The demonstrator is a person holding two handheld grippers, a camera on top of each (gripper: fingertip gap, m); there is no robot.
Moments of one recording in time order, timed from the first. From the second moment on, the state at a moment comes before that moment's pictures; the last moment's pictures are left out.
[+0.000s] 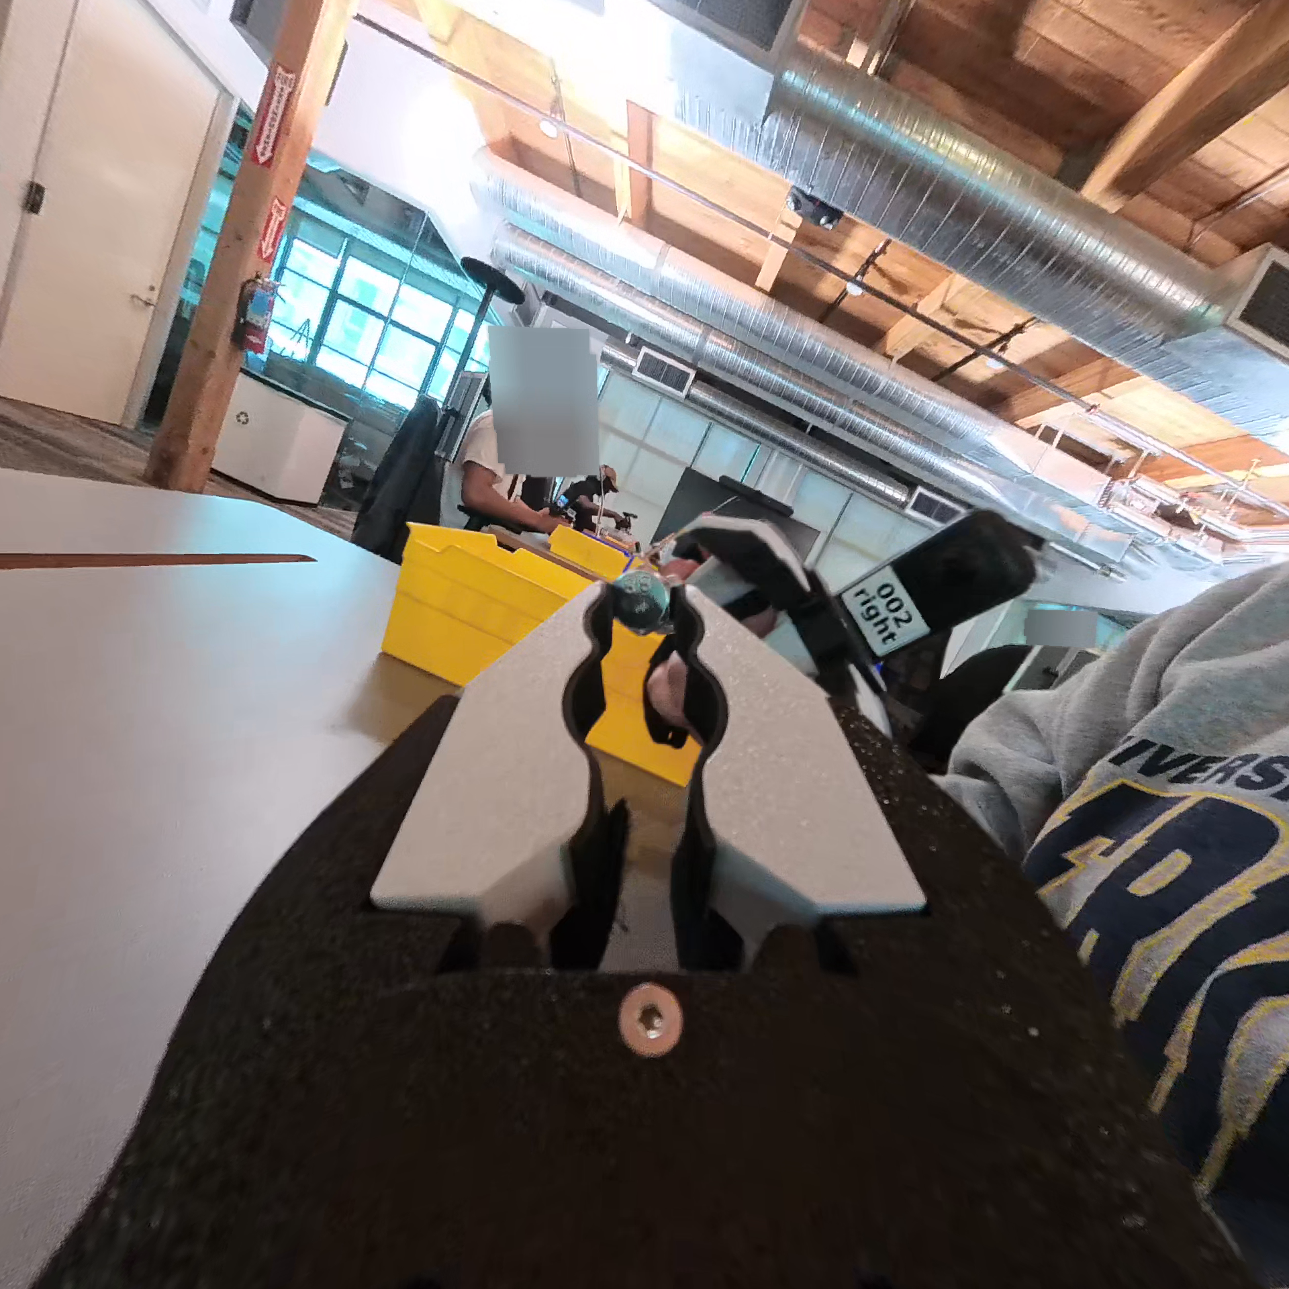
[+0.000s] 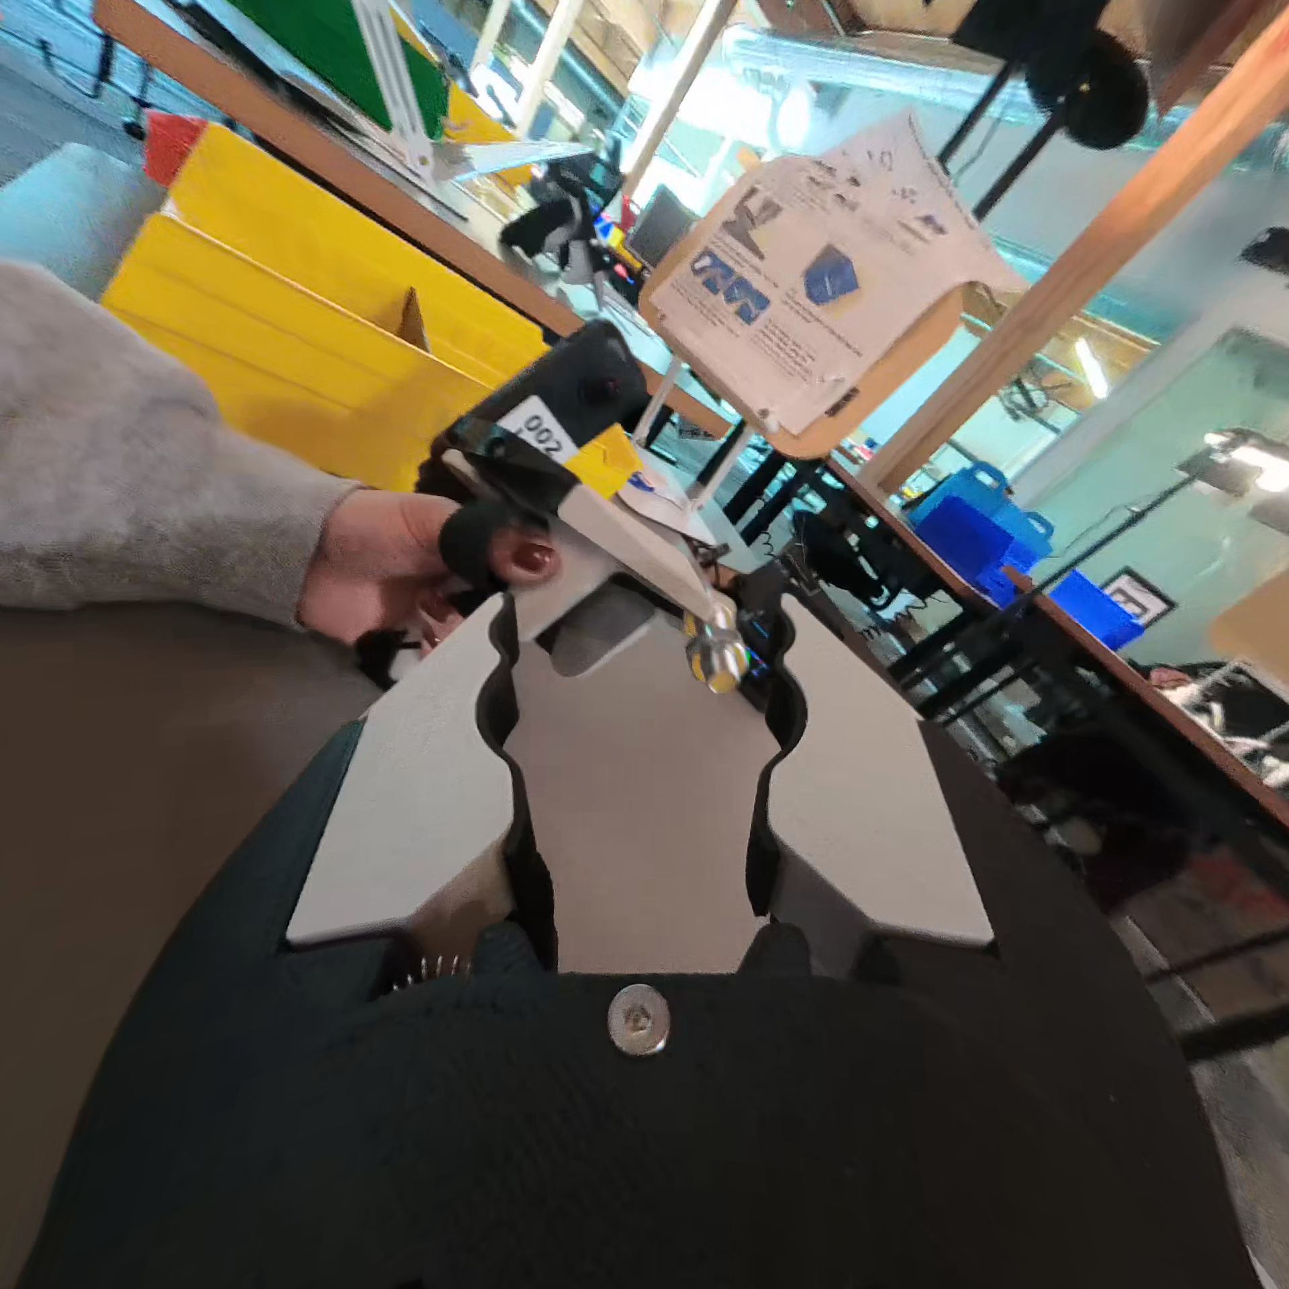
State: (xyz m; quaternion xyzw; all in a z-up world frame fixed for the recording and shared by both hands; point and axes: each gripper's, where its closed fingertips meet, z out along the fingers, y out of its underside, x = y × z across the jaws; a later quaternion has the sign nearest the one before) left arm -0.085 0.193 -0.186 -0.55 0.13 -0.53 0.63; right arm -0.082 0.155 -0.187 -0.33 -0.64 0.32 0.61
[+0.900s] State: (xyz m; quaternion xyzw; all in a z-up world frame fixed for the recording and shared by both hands) left arm -0.078 0.194 -0.185 -0.53 0.13 -0.56 0.62; right arm -0.066 0.188 -0.185 -0.39 -0.62 0.24 0.64
